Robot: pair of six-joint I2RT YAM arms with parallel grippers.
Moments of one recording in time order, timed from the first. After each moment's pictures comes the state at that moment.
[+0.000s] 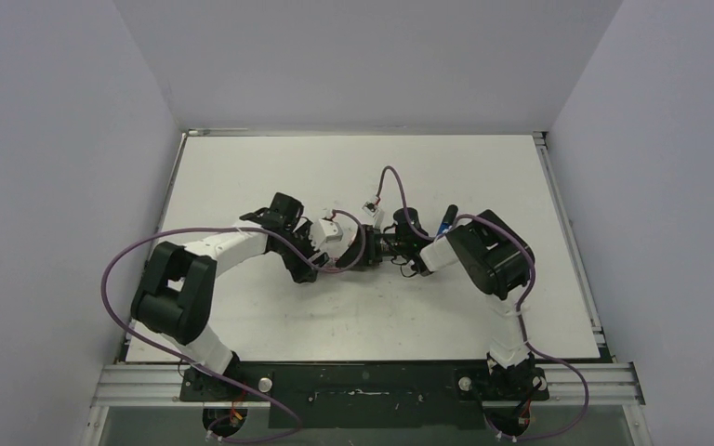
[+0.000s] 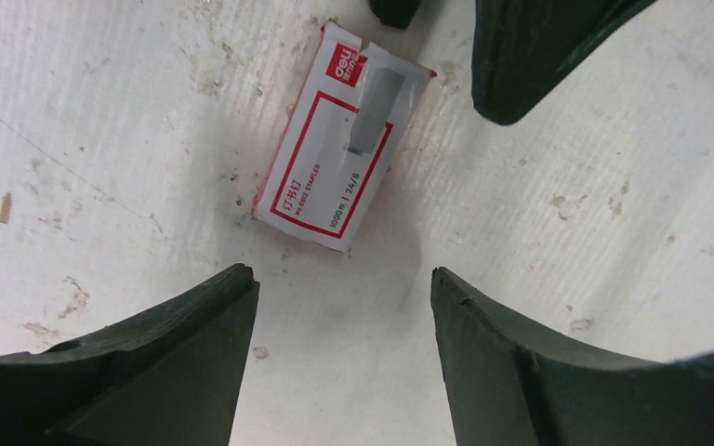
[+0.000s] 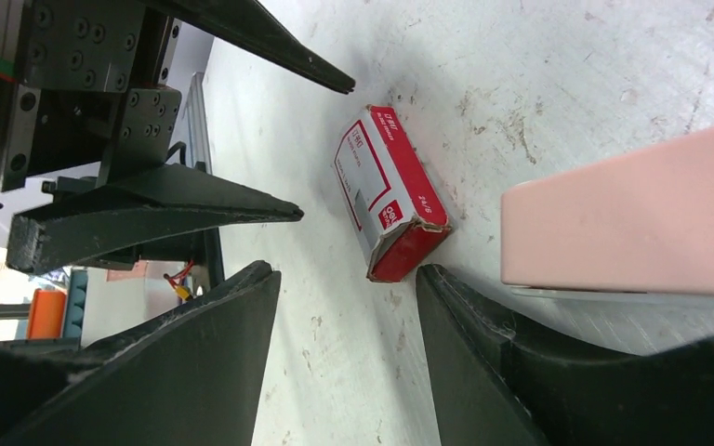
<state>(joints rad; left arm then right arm) -0.42 1.64 0.94 -0.48 0.40 0.64 0.56 2.08 0.87 0.78 -0.87 0.73</state>
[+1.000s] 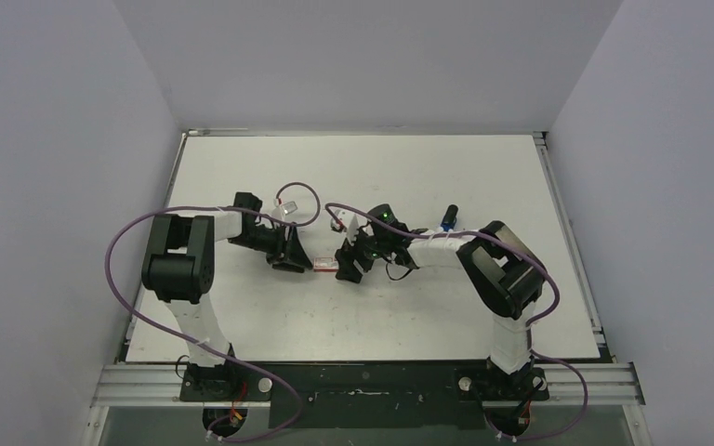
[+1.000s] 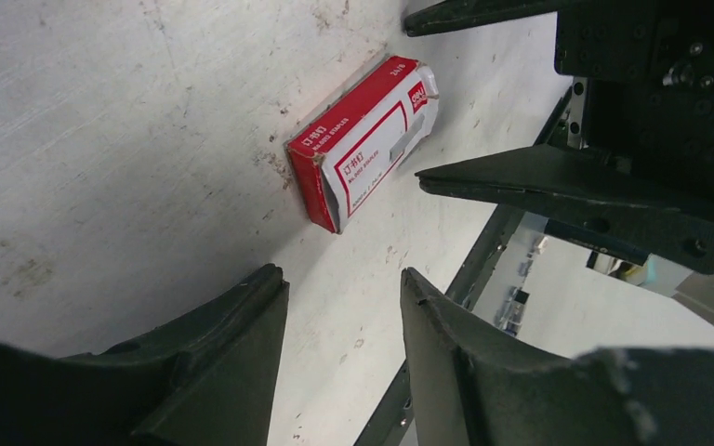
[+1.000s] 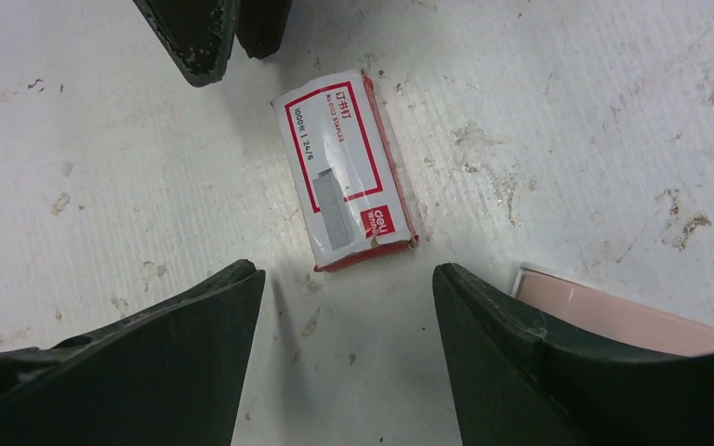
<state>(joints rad) -0.09 1.89 1.02 -0.56 0.95 0.02 0.70 1.91 1.00 0.17 -0.58 -0.20</state>
